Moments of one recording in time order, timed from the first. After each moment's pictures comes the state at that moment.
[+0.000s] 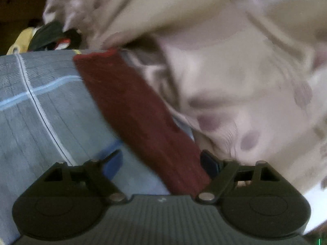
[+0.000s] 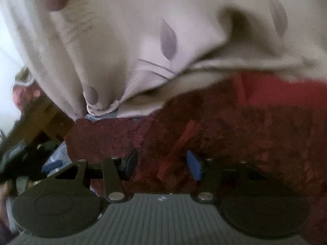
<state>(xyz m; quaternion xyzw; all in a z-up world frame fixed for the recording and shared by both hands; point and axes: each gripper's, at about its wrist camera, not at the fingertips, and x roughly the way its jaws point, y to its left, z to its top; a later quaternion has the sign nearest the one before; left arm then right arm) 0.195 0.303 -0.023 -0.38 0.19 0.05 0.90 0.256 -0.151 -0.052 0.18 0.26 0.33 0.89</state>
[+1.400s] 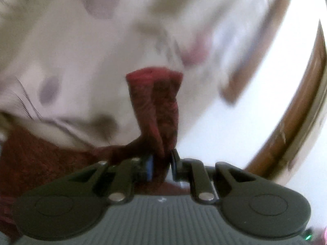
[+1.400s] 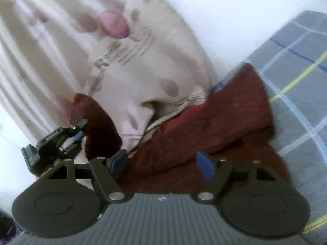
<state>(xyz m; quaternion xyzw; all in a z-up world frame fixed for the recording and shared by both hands) 0.225 -0.042 0.047 -0.17 0.17 -0.28 0.93 0.085 -0.408 -0.081 0.40 0.16 0.23 0.87</state>
